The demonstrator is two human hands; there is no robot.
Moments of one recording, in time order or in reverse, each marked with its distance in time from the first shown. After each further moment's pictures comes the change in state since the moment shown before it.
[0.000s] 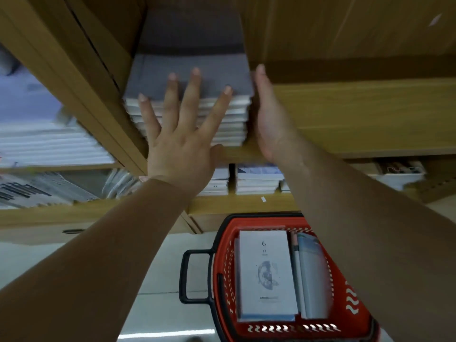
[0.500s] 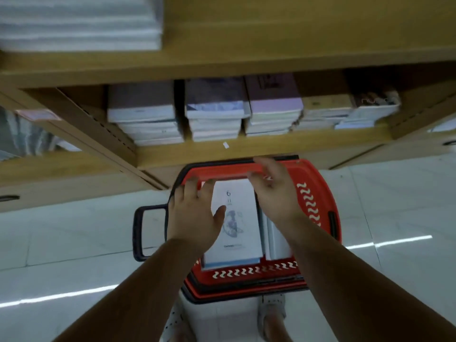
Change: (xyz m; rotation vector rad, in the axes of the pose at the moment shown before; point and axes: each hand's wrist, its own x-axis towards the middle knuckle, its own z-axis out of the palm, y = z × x) left_hand -0.187 0.148 0.122 -0.404 -0.672 -0.156; right_hand -0.131 0.222 -0.166 -0.702 0.335 0.093
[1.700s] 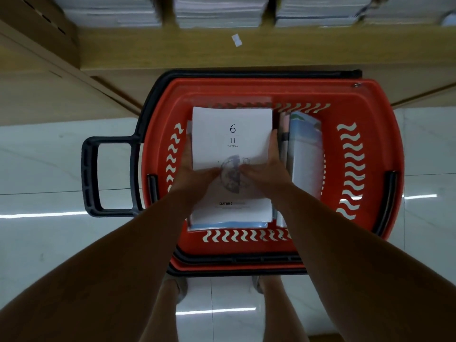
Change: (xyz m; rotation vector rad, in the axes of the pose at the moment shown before) left_hand 0.021 -0.054 0.222 -1.064 -0.215 -0.610; right_hand 0.025 0.210 0.096 0.060 -0.351 0.396
